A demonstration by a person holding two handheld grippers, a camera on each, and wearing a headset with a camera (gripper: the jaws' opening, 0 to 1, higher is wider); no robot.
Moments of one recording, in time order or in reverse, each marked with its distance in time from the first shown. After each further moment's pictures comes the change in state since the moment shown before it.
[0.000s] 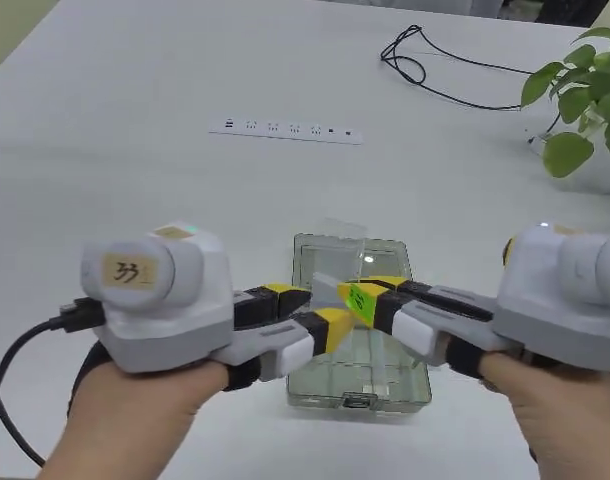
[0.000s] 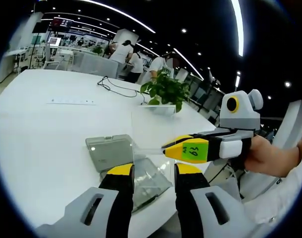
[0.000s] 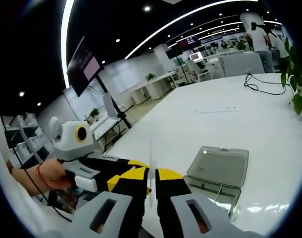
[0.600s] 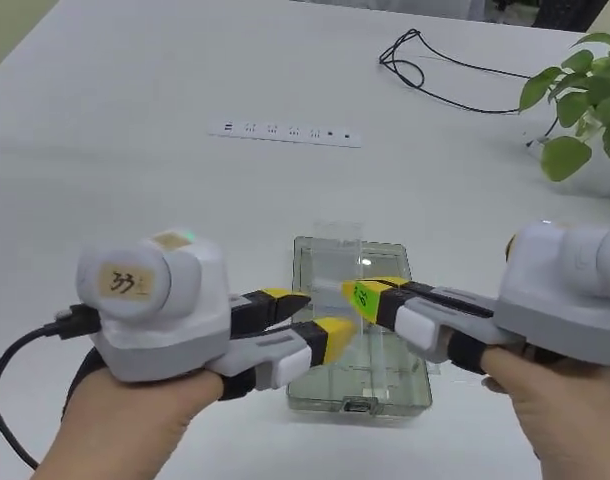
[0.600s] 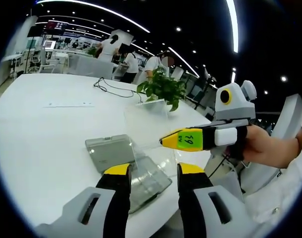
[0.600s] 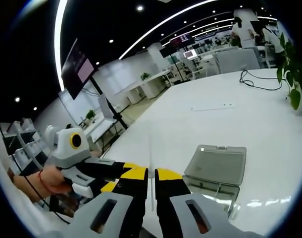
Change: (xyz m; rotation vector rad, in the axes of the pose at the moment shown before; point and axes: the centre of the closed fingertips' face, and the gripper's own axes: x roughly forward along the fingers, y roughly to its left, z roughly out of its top) left arm -0.006 0.003 -0.003 0.052 0.006 -0.030; right arm 0.001 -0.006 0.006 0.044 0.013 -0.034
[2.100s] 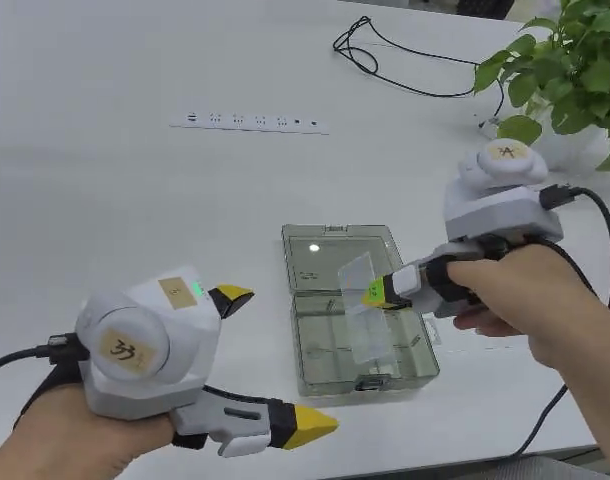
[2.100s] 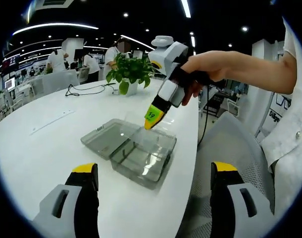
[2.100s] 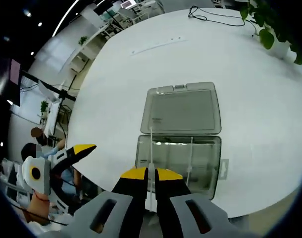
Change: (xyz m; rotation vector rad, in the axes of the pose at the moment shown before) left arm -0.022 0.032 -0.064 0.395 0.147 -0.205; right arm 0.026 -0.066 -0.080 0.370 0.494 -0.373
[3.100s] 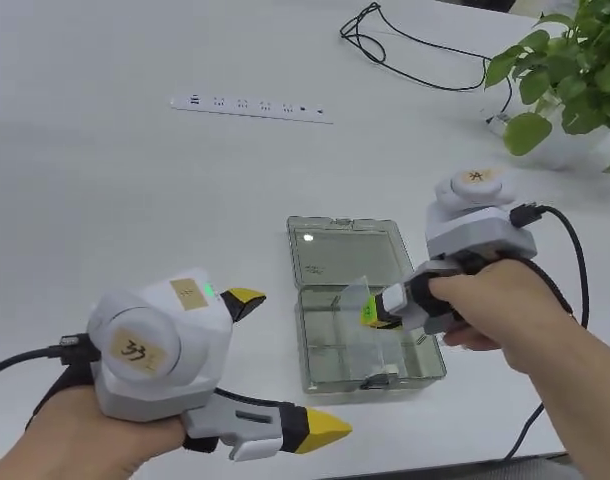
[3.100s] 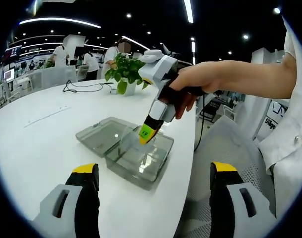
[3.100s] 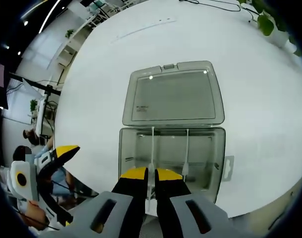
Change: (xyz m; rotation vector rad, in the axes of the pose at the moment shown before) left arm 0.007 -0.002 -0.006 -0.054 -0.028 -0.041; right arm 0.031 -0.021 -0.012 0.033 0.089 -0.087
